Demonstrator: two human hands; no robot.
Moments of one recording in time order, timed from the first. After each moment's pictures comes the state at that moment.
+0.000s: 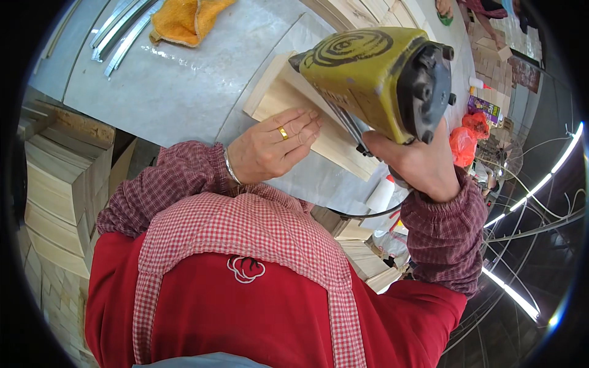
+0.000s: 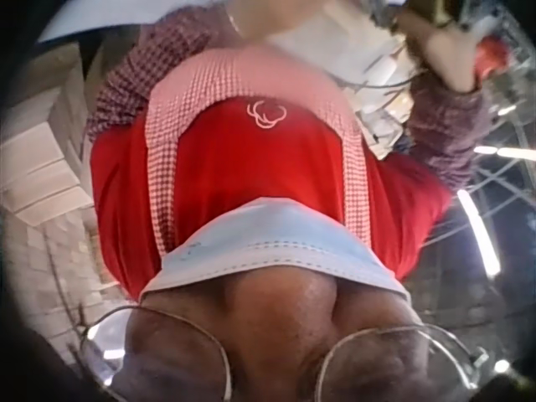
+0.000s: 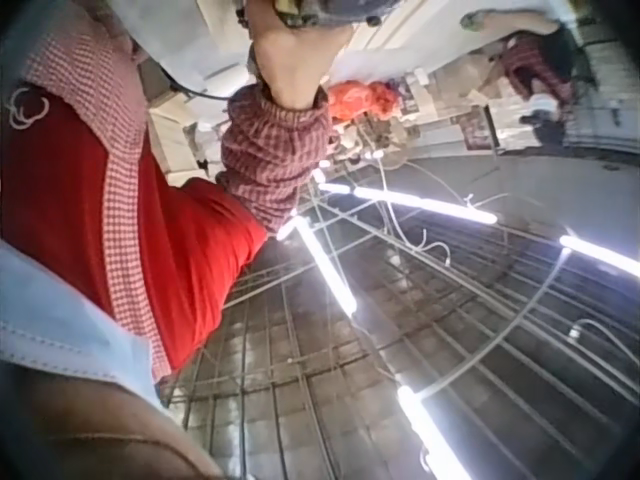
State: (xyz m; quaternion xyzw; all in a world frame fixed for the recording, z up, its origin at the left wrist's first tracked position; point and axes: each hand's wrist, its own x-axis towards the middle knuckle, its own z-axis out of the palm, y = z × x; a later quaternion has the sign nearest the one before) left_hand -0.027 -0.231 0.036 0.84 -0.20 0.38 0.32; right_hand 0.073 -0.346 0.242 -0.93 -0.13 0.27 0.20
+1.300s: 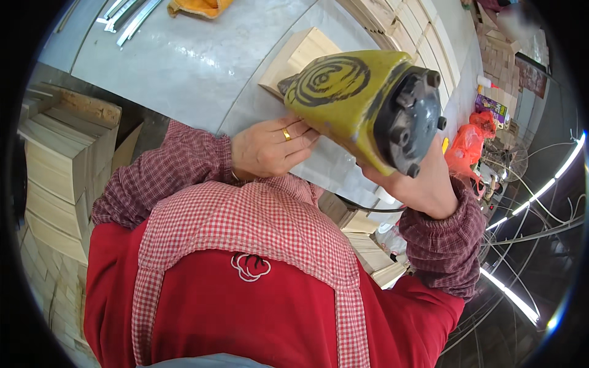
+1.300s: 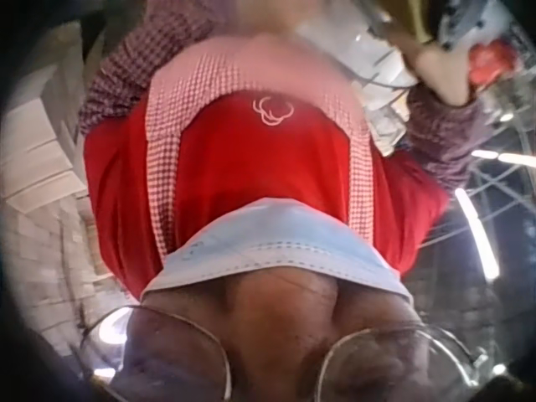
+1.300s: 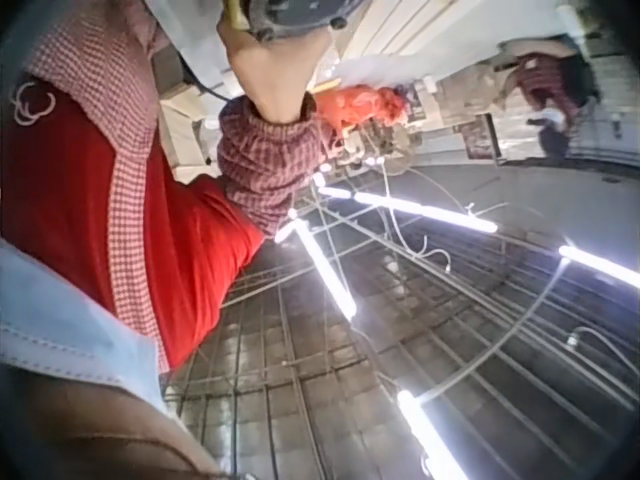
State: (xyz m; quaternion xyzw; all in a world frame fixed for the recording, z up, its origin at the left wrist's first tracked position) left_hand -0.061 -0.229 0.024 0.84 -0.27 0.35 0.33; right_hand 0.044 -0.374 0.232 -0.90 -0.29 0.30 0.14
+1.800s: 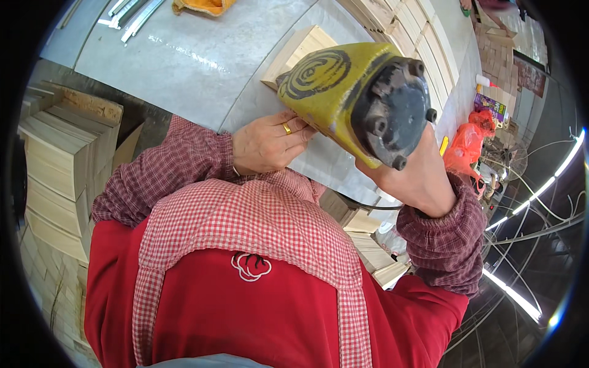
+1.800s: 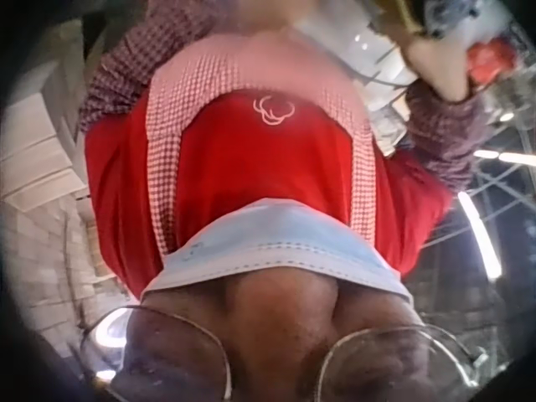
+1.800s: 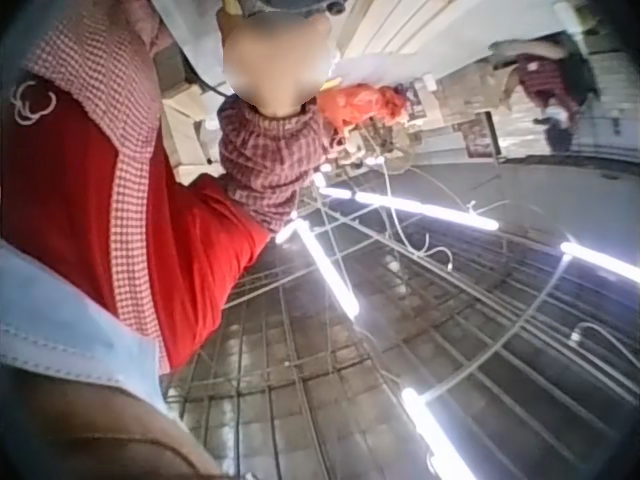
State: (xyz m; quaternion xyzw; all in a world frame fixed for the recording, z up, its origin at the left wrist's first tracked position) left_hand -0.065 -0.227 0.022 0.84 -0.28 0.35 0.31; right_hand 0.038 -0.356 0.232 -0.83 -0.51 0.19 0.06
